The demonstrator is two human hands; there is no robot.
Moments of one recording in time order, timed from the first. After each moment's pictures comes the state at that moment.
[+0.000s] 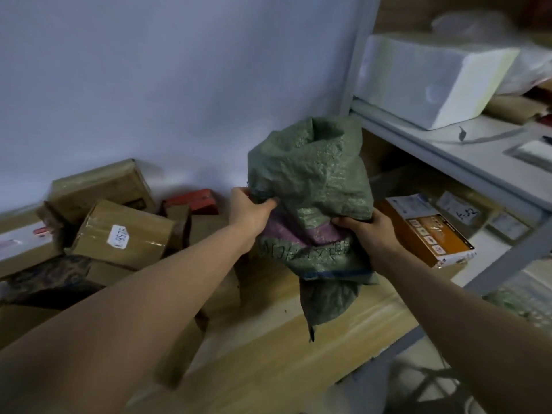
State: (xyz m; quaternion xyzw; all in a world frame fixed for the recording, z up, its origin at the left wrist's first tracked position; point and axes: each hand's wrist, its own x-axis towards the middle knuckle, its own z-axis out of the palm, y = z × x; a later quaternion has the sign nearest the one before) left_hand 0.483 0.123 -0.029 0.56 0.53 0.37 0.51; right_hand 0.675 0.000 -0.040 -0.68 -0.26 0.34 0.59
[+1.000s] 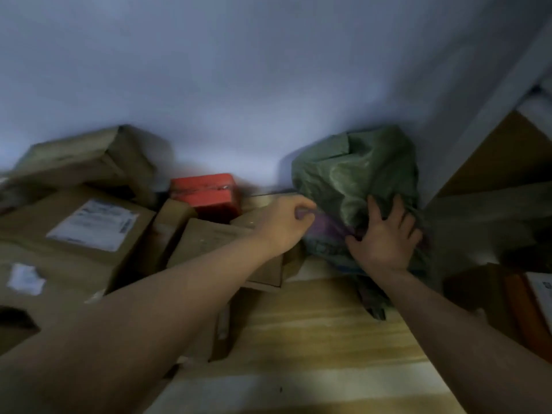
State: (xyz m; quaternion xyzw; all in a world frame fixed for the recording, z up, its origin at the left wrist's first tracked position) left_hand 0.559 0.277 -0.125 0.70 0.55 0.22 0.39; right_hand 0.749 0.238 -0.175 -0.82 -0.56 0.04 0.09
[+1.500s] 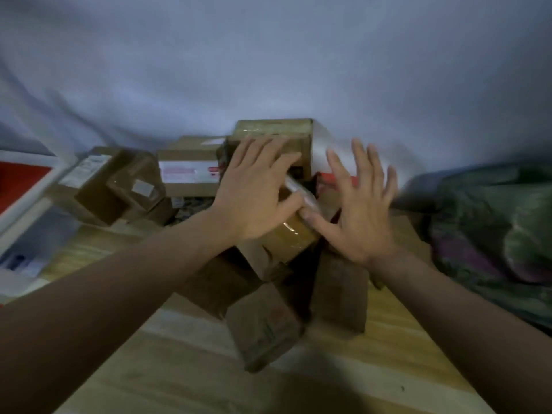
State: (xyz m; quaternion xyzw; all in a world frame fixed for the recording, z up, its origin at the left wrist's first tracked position) left_hand 0.257 0.173 -0.001 0.78 0.61 0.11 -0.07; right_hand 0.450 0.204 -0.061 -0.51 -0.82 0.00 0.26
